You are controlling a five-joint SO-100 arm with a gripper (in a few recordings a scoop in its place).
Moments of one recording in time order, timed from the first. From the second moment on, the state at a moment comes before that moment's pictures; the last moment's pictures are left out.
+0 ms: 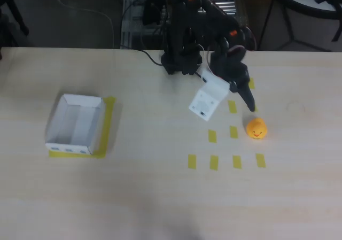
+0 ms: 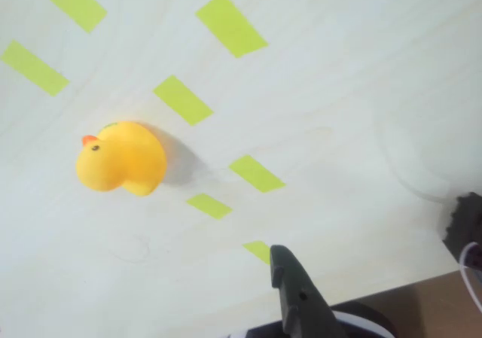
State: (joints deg) arm -34.5 91.6 83.0 94.7 -19.3
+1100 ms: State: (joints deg) arm -41.0 55.5 58.6 95.4 -16.2
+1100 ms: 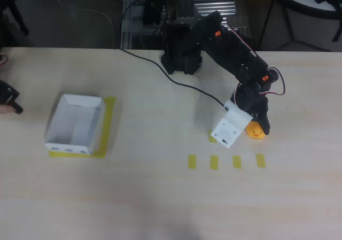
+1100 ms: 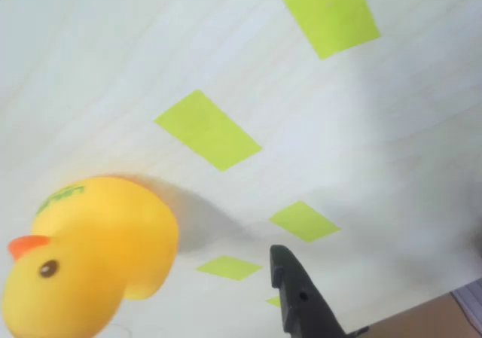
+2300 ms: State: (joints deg) arm -40.1 35.9 30.1 97.2 -5.4
